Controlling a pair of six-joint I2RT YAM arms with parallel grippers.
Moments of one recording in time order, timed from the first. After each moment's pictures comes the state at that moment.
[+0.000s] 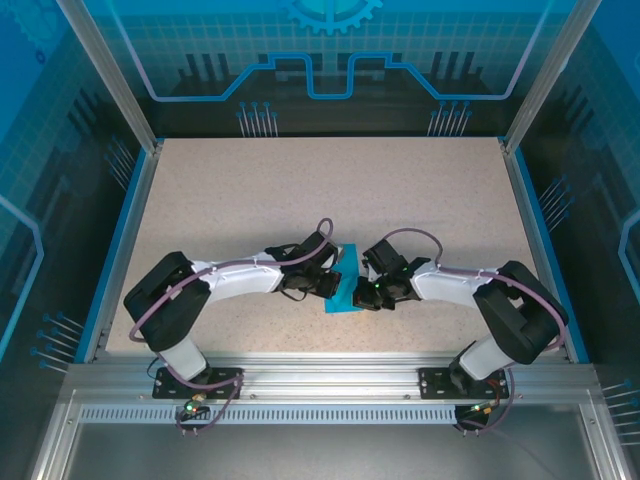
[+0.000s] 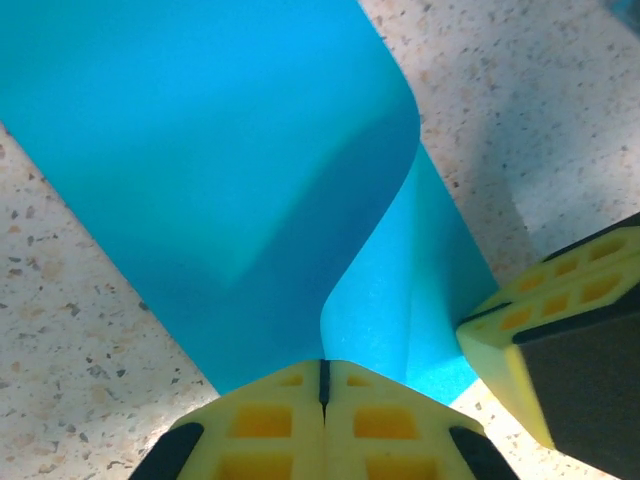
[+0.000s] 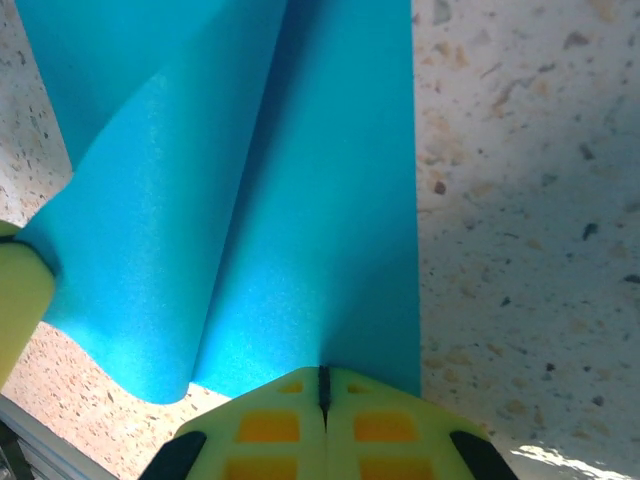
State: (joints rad) left arm -0.80 1.68 0.94 -0.32 0.14 -0.48; right arm 0.66 1.53 0.66 -0.31 -0.34 0.81
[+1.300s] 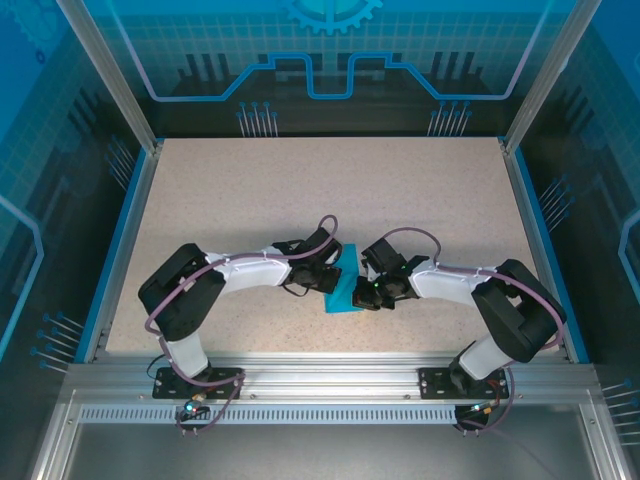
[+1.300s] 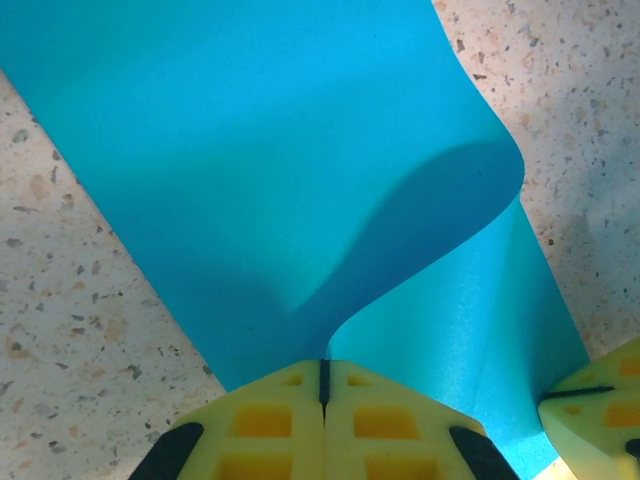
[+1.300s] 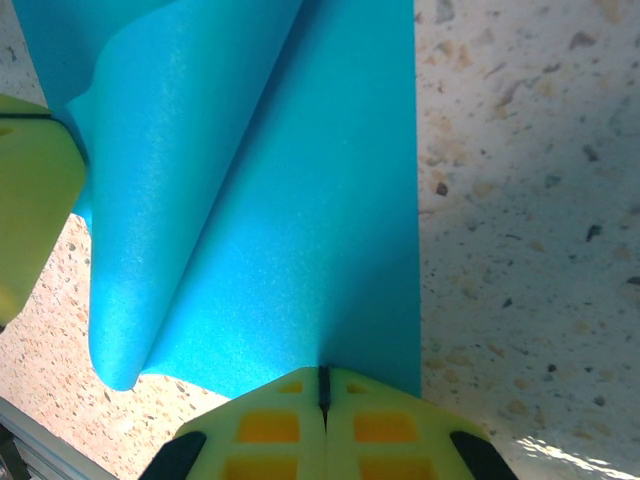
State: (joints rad) left arm -0.78 1.77 1.00 -0.34 0.07 -0.48; right arm 0.66 1.54 0.68 -0.34 -0.34 0.80
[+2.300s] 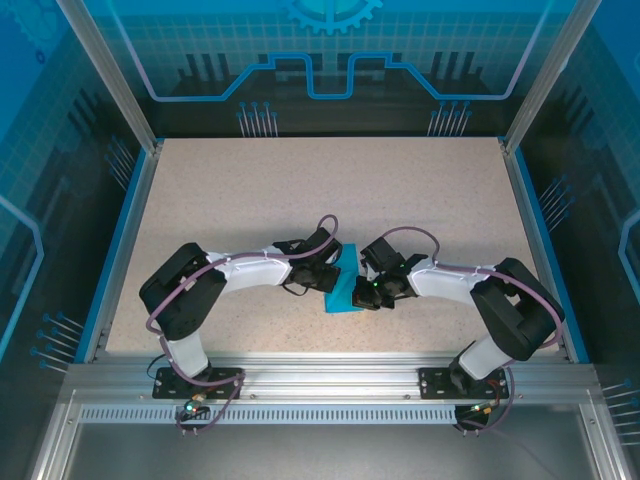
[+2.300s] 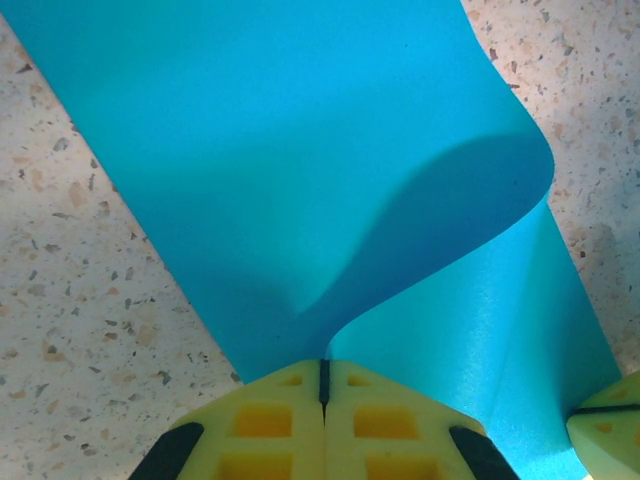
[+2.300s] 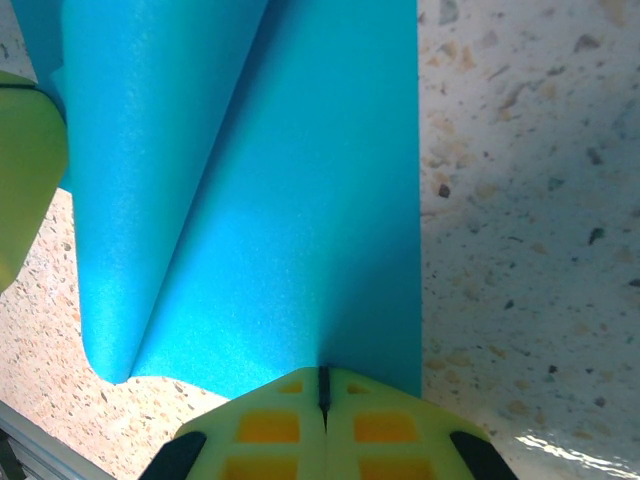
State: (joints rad) left arm -0.78 1.77 1.01 -0.35 0.03 -0.47; right arm 0.67 1.55 0.70 -0.36 -0.34 0.80
